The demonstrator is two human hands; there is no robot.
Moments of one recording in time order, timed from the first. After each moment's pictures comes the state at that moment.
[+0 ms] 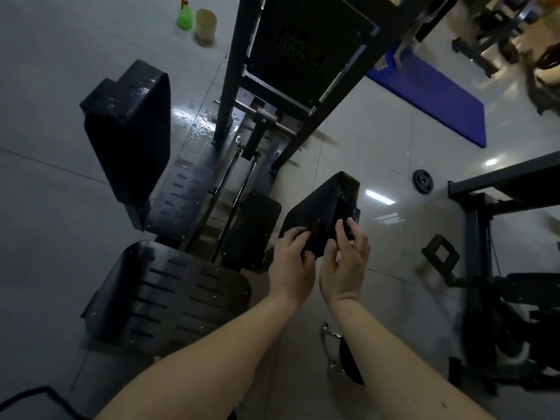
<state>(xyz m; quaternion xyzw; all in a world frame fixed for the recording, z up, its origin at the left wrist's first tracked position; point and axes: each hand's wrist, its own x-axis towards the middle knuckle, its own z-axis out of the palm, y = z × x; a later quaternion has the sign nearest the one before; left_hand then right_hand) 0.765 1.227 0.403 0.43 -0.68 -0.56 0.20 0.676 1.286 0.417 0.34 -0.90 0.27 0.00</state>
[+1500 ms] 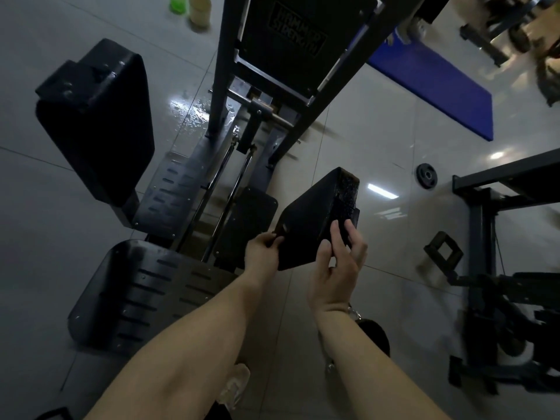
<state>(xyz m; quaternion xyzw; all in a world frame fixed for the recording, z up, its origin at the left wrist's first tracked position) 0.748 1.195 0.315 0.54 -0.41 -0.73 0.10 0.681 1.278 0.398 0.29 -0.87 0.39 0.03</state>
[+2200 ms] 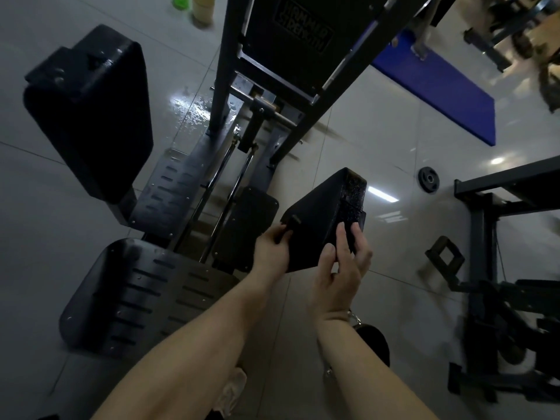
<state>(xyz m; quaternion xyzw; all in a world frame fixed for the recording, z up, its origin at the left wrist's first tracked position) 0.730 1.189 0.327 0.49 -0.42 -0.75 0.15 0.687 1.276 0.392 0.28 -0.87 0.41 0.04</state>
